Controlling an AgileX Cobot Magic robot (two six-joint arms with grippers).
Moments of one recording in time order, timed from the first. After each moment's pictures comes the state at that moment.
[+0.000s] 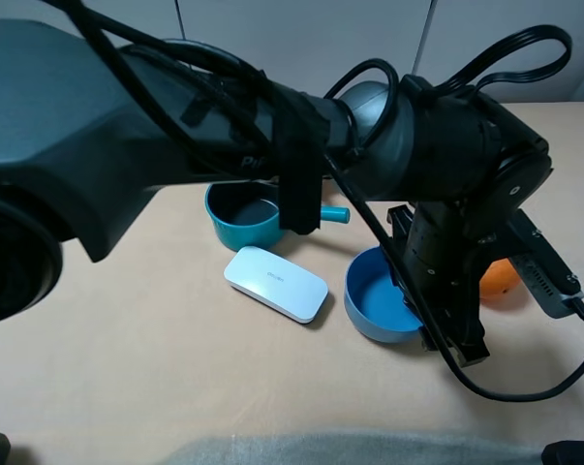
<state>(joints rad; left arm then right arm) -1.18 2.33 -1.87 0.00 0.93 0.13 -0.06 -0.01 -0.50 0.02 1.01 0.00</state>
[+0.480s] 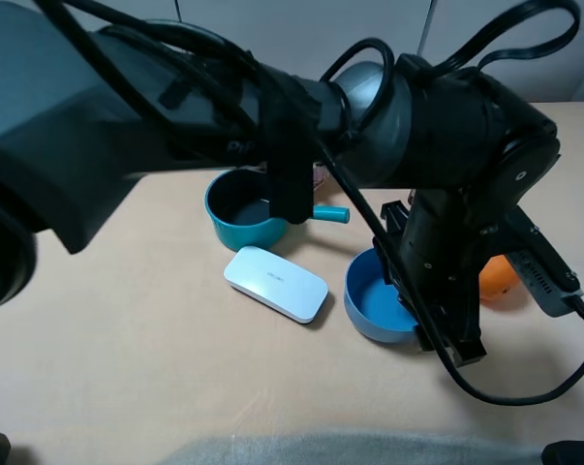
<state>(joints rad) -1.18 2.29 -1.87 0.00 1.00 0.13 -0.06 -0.01 -0.50 0.02 1.01 0.00</state>
